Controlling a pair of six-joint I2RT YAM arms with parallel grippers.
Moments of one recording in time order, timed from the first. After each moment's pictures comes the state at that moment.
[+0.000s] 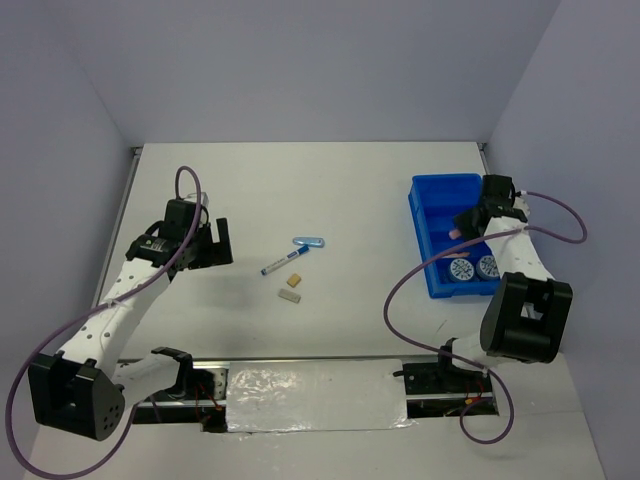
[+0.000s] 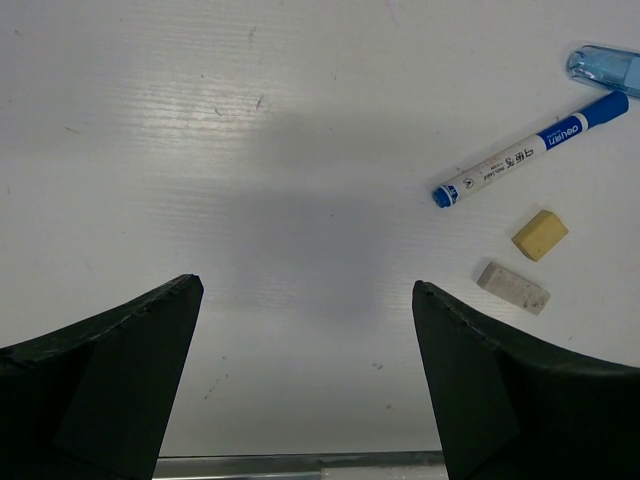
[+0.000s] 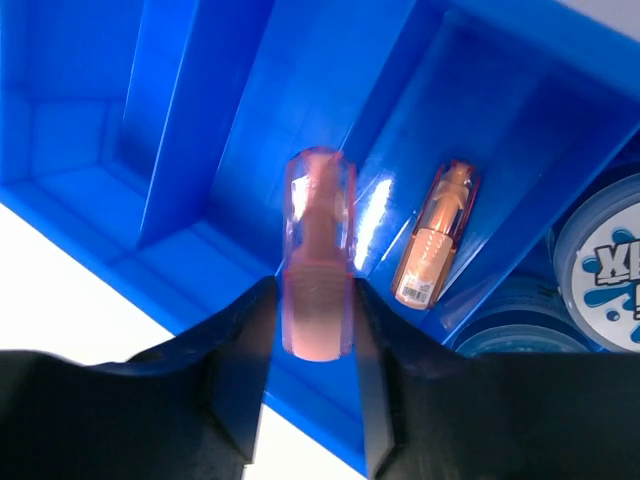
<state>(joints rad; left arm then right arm) -0.21 1.09 0.91 -0.74 -0.09 -0.35 -0.24 1.42 1.00 -0.52 0.14 0.89</state>
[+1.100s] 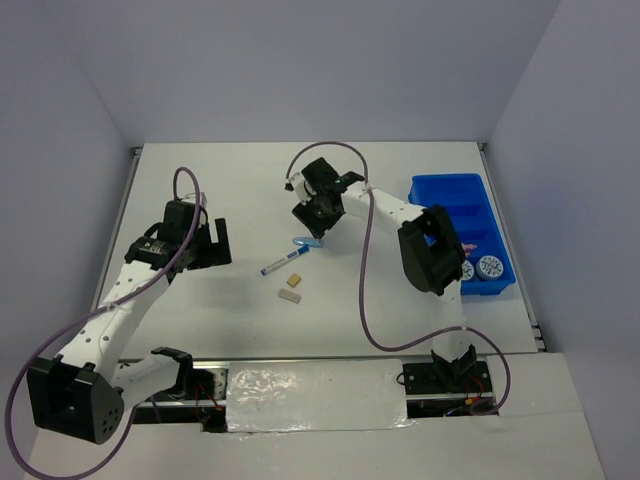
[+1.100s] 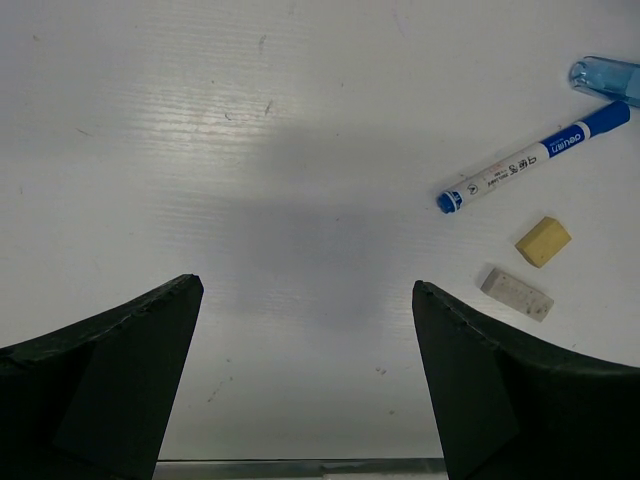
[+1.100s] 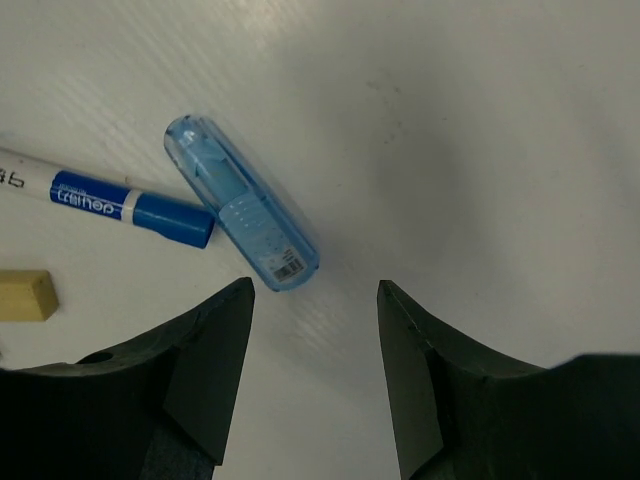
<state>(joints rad) -0.21 1.07 0.90 -0.73 -0.12 -0.35 0.62 2.10 1.71 -0.66 -0.07 -0.23</state>
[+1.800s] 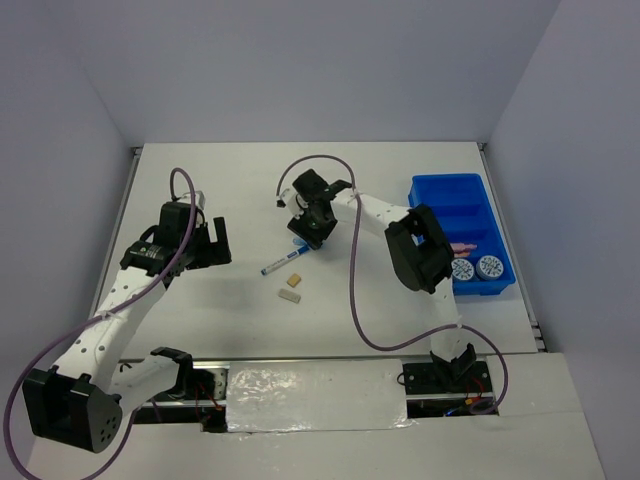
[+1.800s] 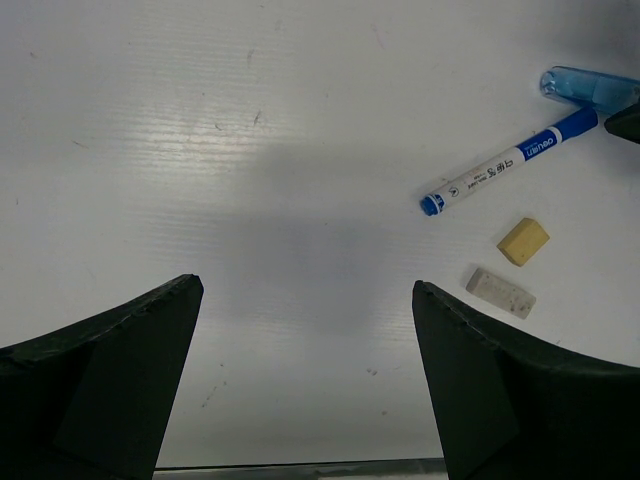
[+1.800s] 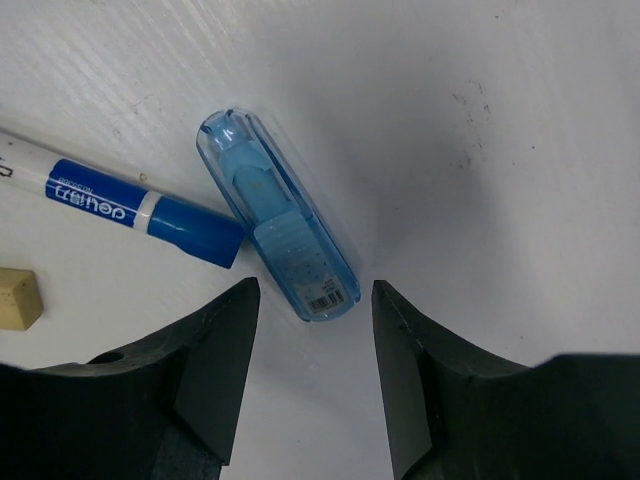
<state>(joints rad) -0.21 1.02 0.89 -0.72 -0.10 -0.35 0.67 2.17 1.72 -0.70 -0.07 -0.33</state>
